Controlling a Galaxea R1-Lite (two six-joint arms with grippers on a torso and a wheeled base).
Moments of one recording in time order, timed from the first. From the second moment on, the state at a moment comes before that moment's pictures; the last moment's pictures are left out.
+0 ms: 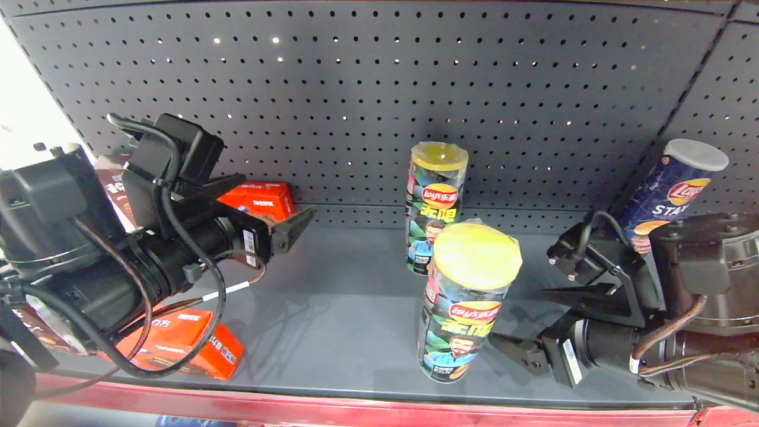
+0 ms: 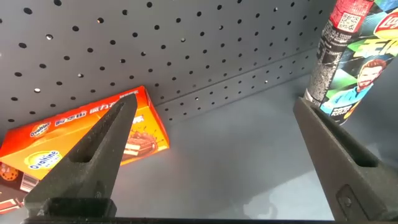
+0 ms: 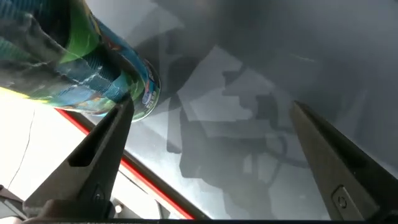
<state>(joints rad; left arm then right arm) -0.44 1.48 -0.68 -0.82 0.07 0.19 0.73 1.43 -0.73 -0.21 -0.17 -0.03</state>
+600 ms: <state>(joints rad) -0.44 1.48 -0.67 -0.82 0.07 0.19 0.76 1.49 -0.79 -0.21 -0.17 -0.03</state>
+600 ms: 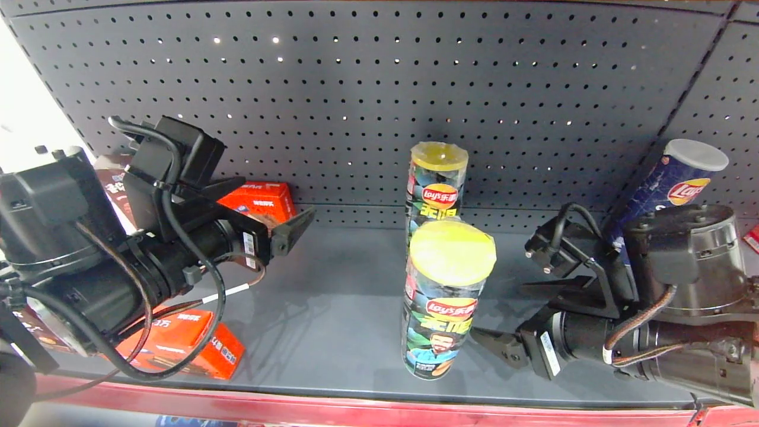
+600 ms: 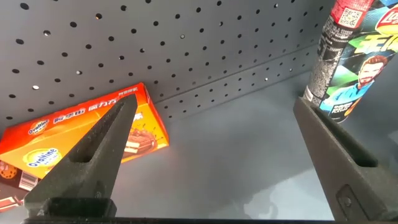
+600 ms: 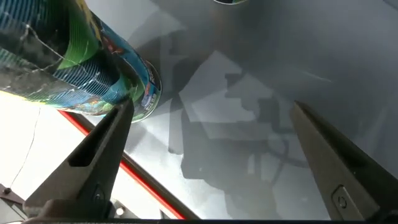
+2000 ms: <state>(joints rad) -0.45 0.37 -0.30 -0.05 0.03 0.25 0.89 0.66 -0.13 -0.40 -0.12 -0.10</state>
